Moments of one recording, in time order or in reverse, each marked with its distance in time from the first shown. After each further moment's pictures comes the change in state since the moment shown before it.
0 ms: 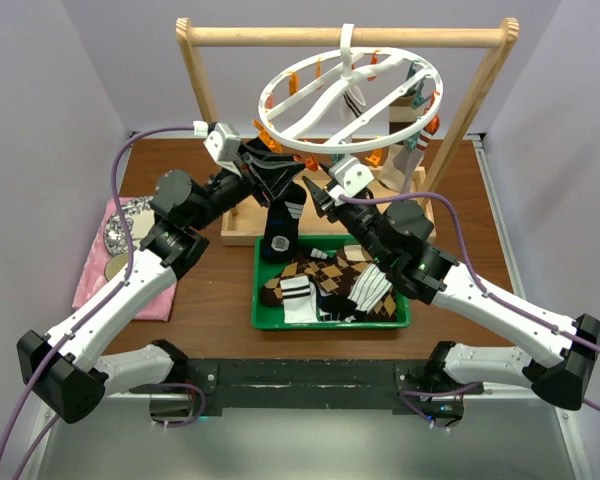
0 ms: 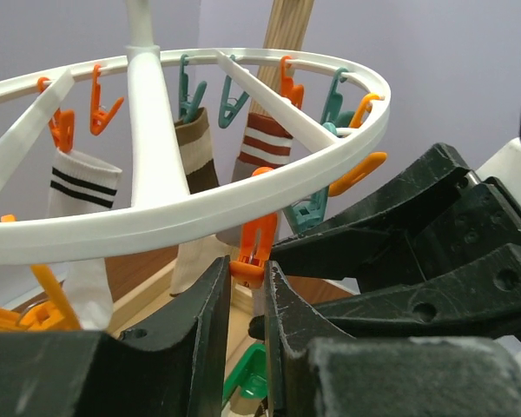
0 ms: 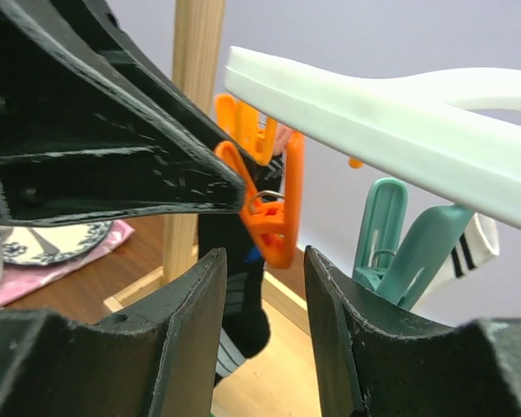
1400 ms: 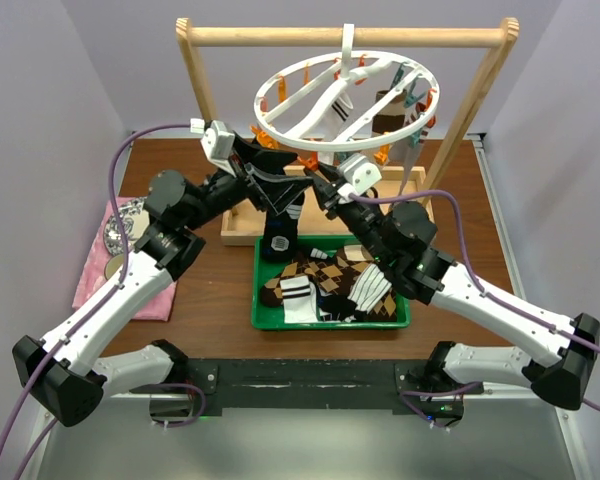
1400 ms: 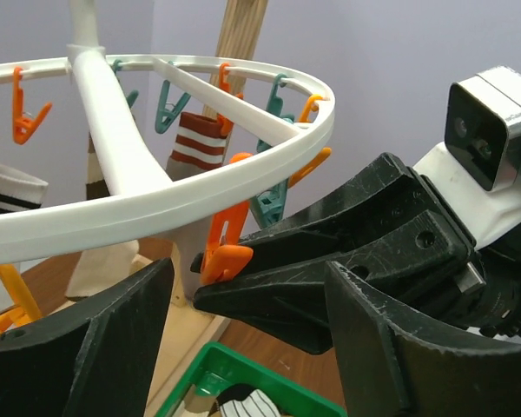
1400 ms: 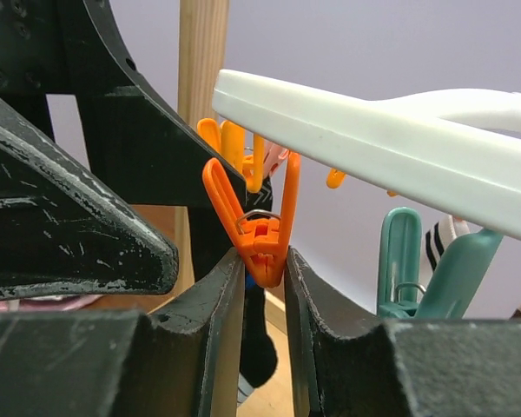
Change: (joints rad) left arm 0.000 -0.020 0.019 -0.019 0.084 -0.102; right arm -0.006 0.012 -0.019 0.112 -0.015 0.032
